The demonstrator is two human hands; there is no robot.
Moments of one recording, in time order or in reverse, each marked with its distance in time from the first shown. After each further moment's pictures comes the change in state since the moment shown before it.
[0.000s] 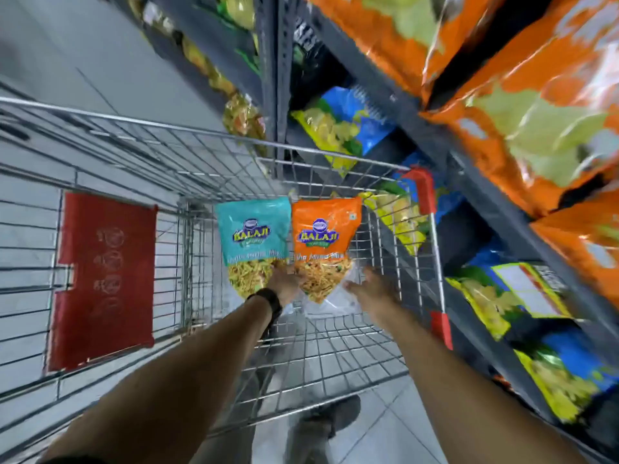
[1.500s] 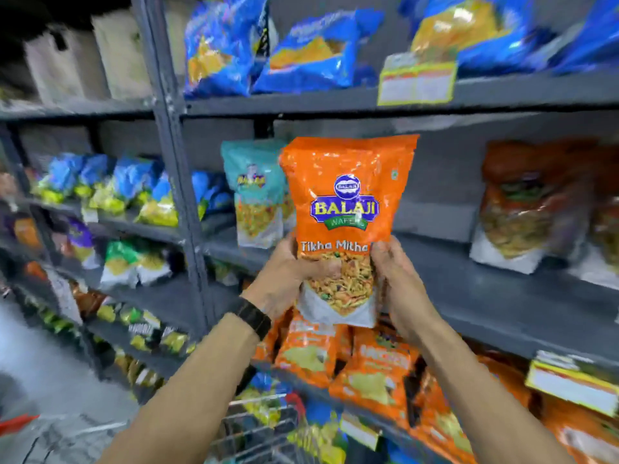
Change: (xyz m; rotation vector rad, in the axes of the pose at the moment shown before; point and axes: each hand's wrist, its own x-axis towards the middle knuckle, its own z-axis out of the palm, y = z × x) left_hand -0.592 0.288 0.135 -0.018 -0.479 1.414; right_hand -0.518 -0.103 -0.354 0.931 0.126 -1.388
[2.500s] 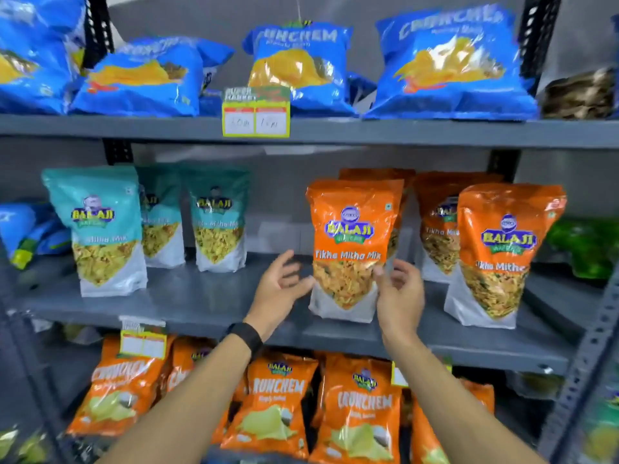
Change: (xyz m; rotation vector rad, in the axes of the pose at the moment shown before) left_hand 0.102 -0.084 0.158 0.160 -0.061 -0.020; right_hand -0.018 -0.064 -0.181 -0.580 0.941 -0.223
